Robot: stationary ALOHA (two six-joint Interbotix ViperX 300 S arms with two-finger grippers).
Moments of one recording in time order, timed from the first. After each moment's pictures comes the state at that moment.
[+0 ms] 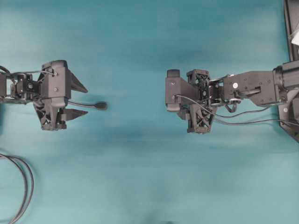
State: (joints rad) left arm 0.06 -0.21 1.03 -0.03 0.02 0.09; right arm -0.03 0.07 0.79 -0.04 0.31 0.06
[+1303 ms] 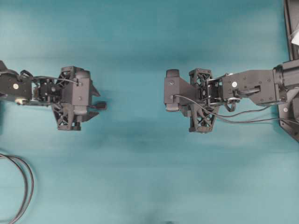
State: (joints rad) left arm 0.06 0.03 0.94 -0.03 -0.06 0.19; right arm -0.03 0.06 0.77 -0.04 0.40 0.05
